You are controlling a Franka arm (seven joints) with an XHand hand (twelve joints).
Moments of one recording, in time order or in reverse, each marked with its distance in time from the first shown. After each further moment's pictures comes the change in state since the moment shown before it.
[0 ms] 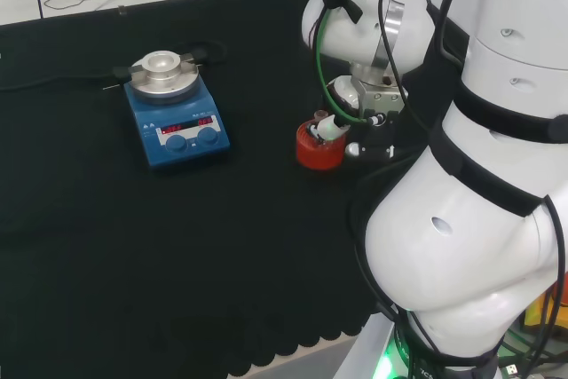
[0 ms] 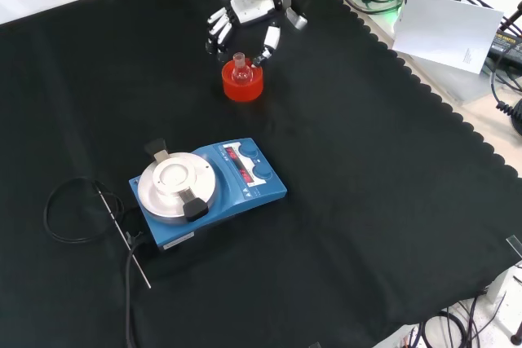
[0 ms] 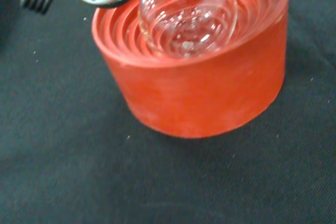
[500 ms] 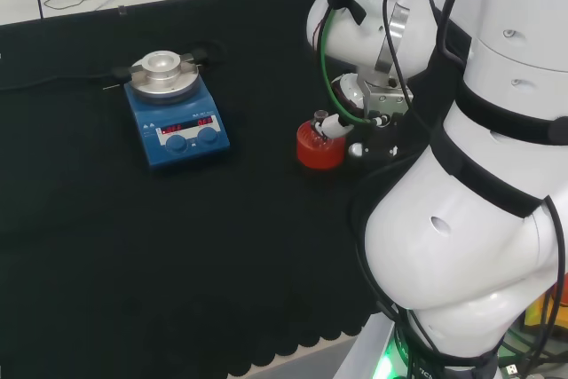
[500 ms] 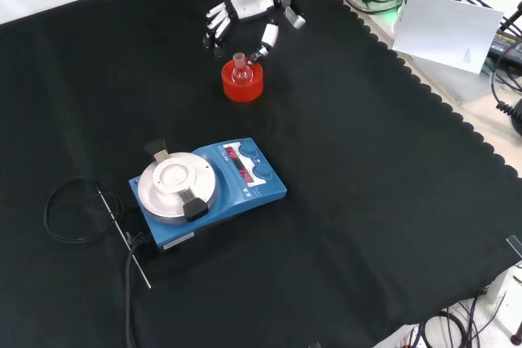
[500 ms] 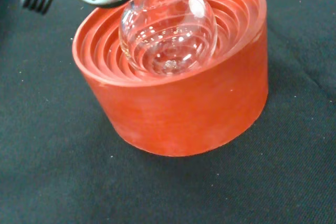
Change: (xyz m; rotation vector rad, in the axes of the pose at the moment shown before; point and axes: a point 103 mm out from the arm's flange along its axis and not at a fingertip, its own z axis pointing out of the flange) arm -0.006 0.001 -0.001 -0.046 0.003 0.016
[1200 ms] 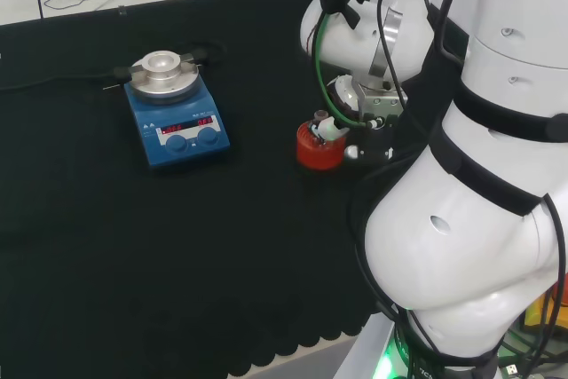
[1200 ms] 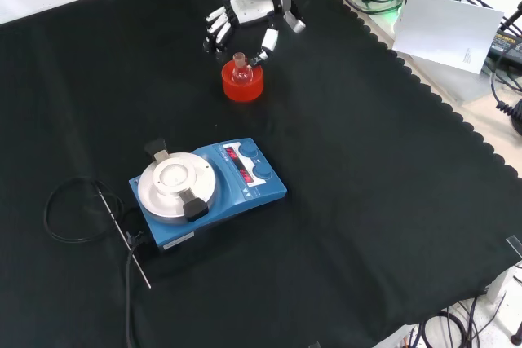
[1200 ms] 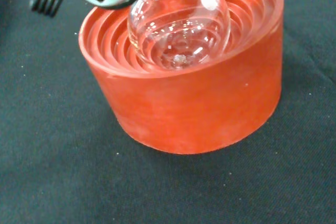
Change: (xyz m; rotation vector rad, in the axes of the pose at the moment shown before) arm 0.006 0.003 0.006 -0.009 -0.014 -0.005
